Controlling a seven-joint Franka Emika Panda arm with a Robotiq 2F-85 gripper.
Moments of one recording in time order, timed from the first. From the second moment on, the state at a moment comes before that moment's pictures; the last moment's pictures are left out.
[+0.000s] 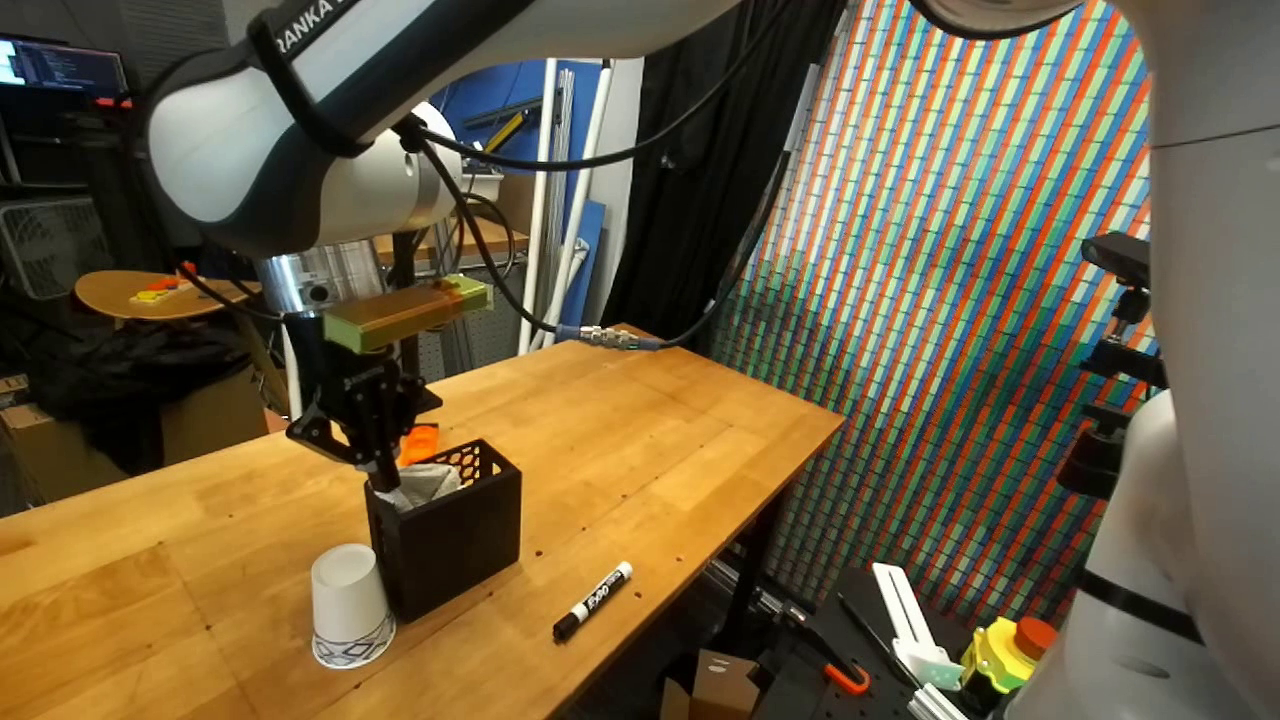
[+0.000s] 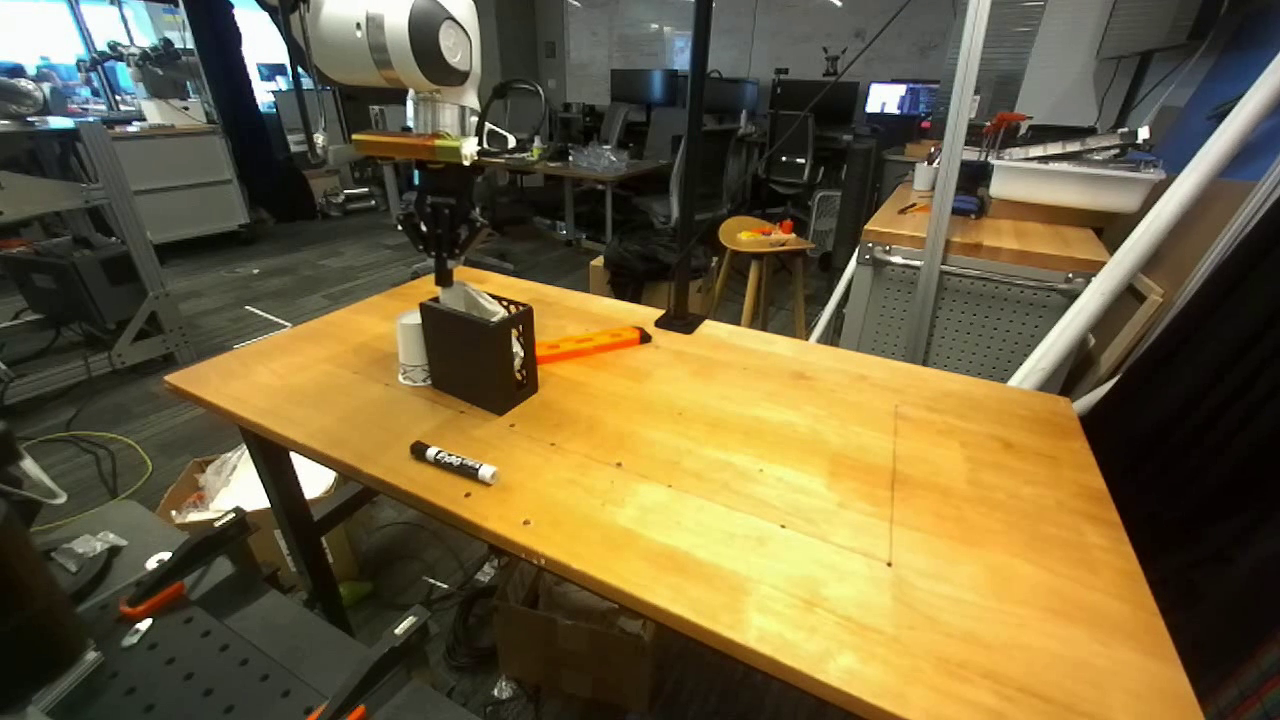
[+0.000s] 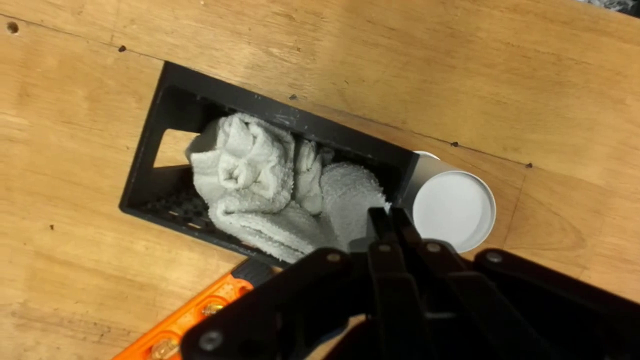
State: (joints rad) arm 0.20 0.42 0.13 -1.80 -0.06 1.99 0.05
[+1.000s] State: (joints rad) arm 0.17 0.46 0.10 -1.82 -0.06 1.99 0.04
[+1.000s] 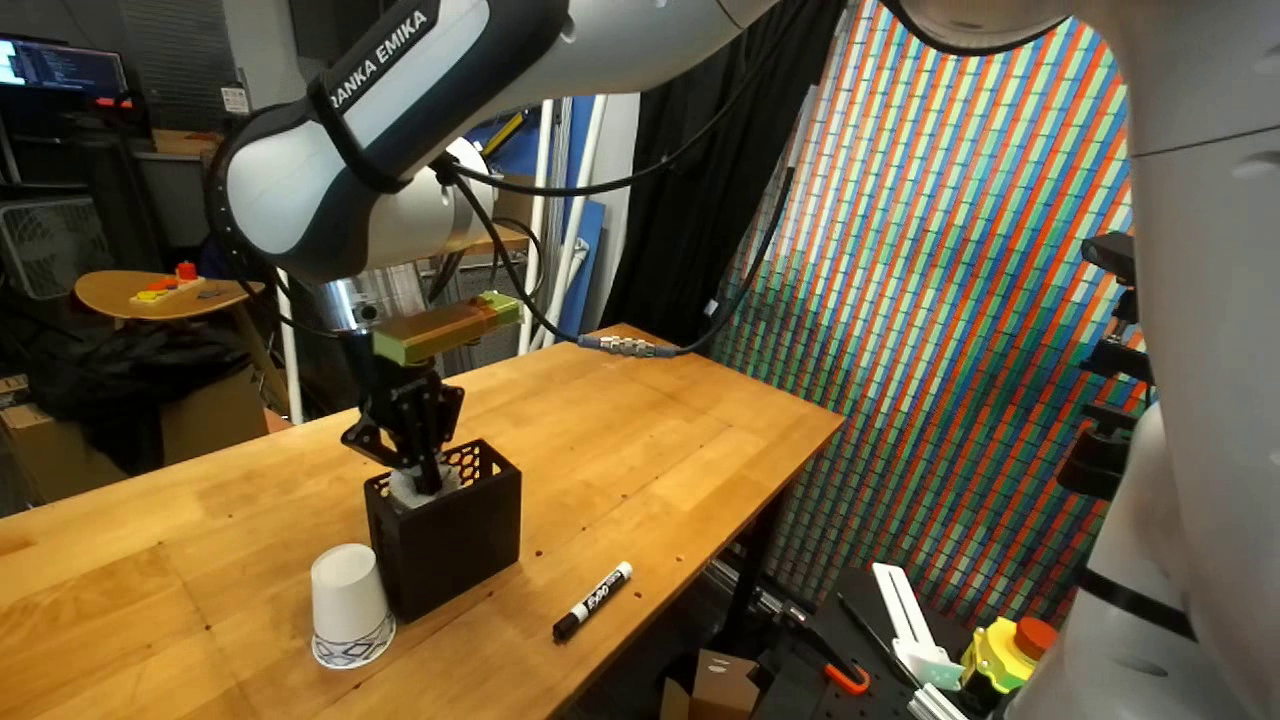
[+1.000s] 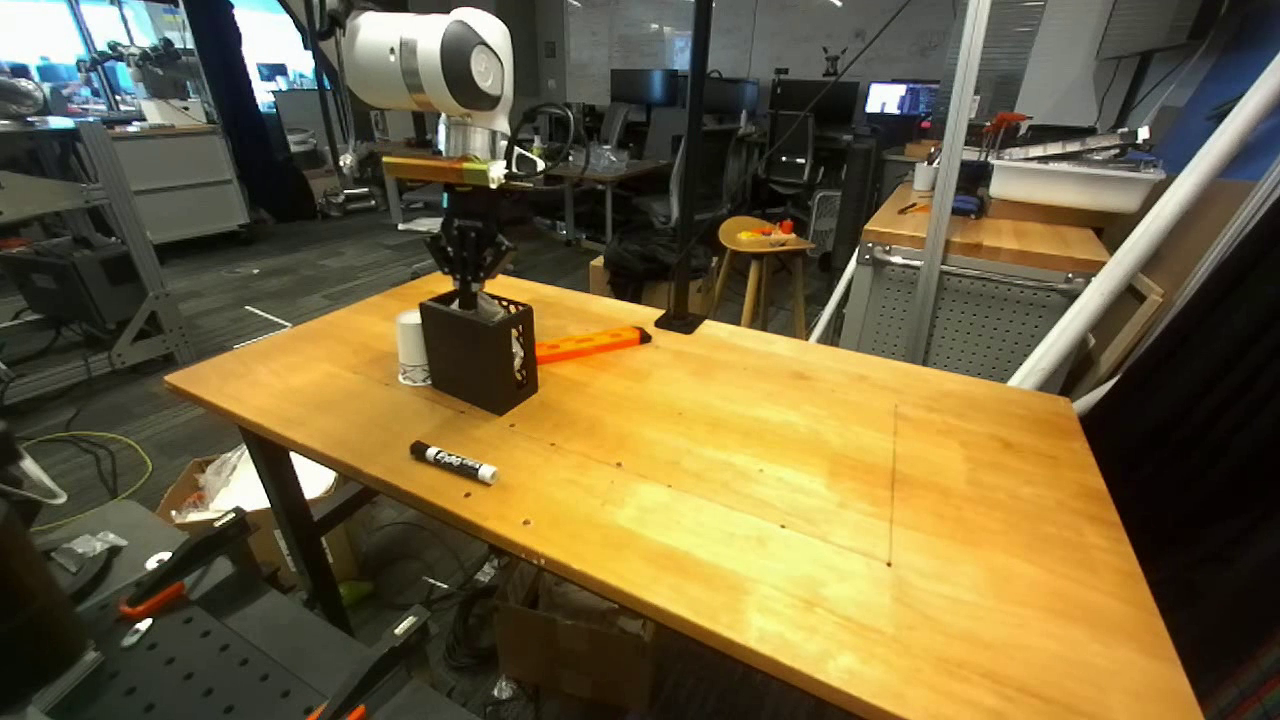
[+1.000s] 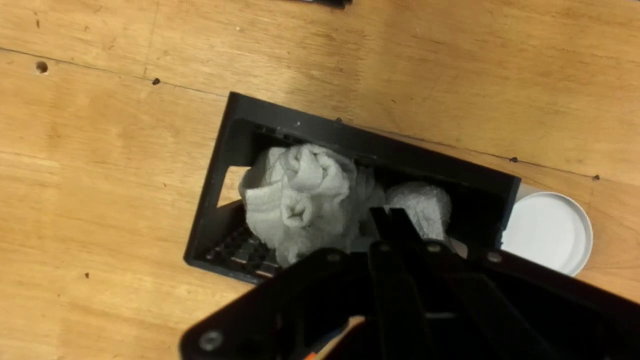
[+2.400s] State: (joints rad) arm 0.14 0.50 0.10 -1.83 -0.03 1.99 0.04
